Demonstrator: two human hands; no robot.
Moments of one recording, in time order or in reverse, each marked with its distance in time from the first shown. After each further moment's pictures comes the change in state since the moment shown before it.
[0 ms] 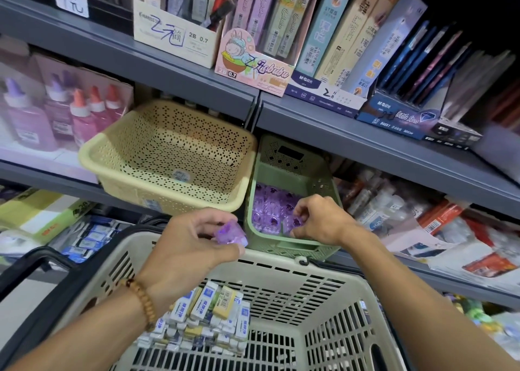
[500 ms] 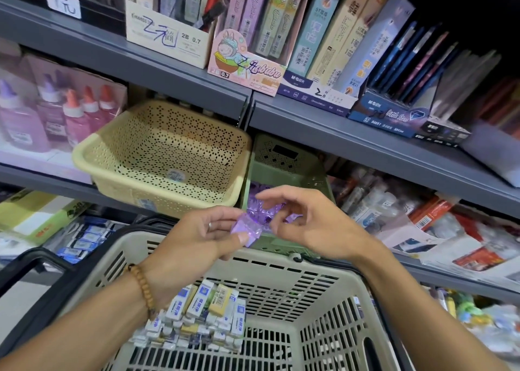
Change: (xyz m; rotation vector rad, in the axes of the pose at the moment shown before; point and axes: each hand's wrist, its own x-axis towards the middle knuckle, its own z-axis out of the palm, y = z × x) left_hand 0.006 0.006 0.008 -0.097 -0.200 -0.003; right_hand -0.066 -0.043 -0.022 0.627 -0.021 -0.421
